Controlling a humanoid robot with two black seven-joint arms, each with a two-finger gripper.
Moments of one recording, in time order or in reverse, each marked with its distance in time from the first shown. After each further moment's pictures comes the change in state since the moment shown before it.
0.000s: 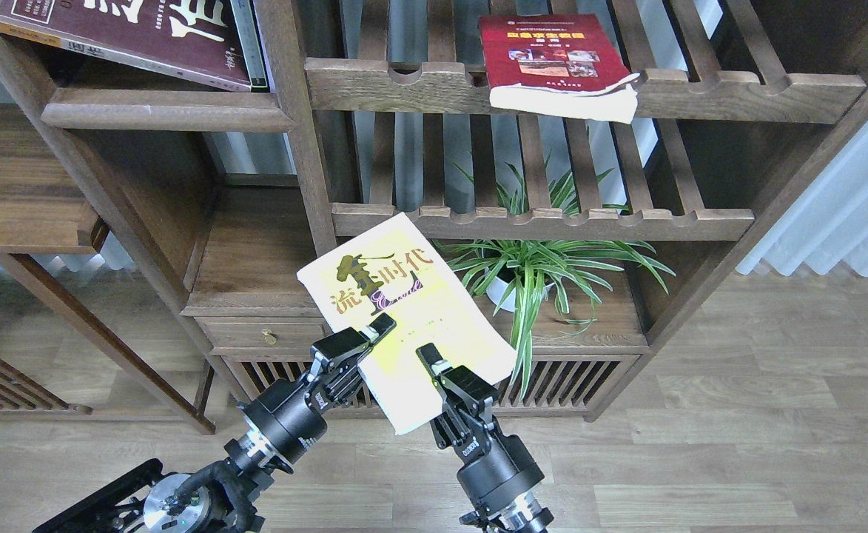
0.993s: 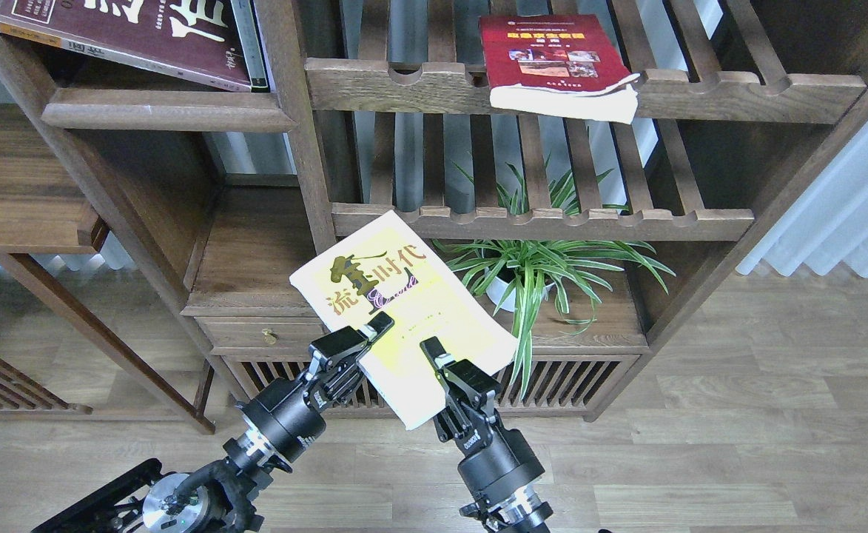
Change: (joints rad) left arm 0.002 0.002 -0.001 0.007 -0.001 0.001 -0.002; right arm 0.014 0.012 0.043 -0.031 0.006 0.000 0.006
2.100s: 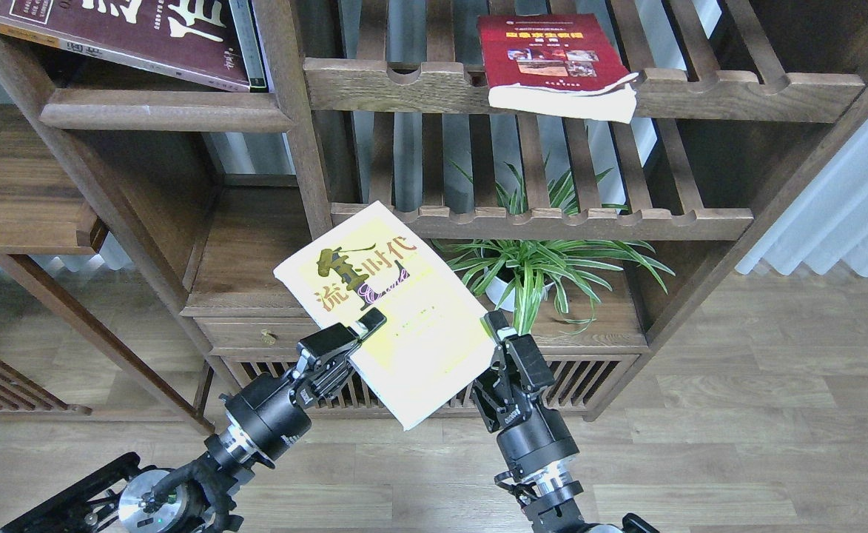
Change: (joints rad) left arm -0.001 0.086 -0.010 -0.089 0.048 0.000 0.001; right arm -0.002 0.000 0.109 -0.064 0.003 0.000 0.007
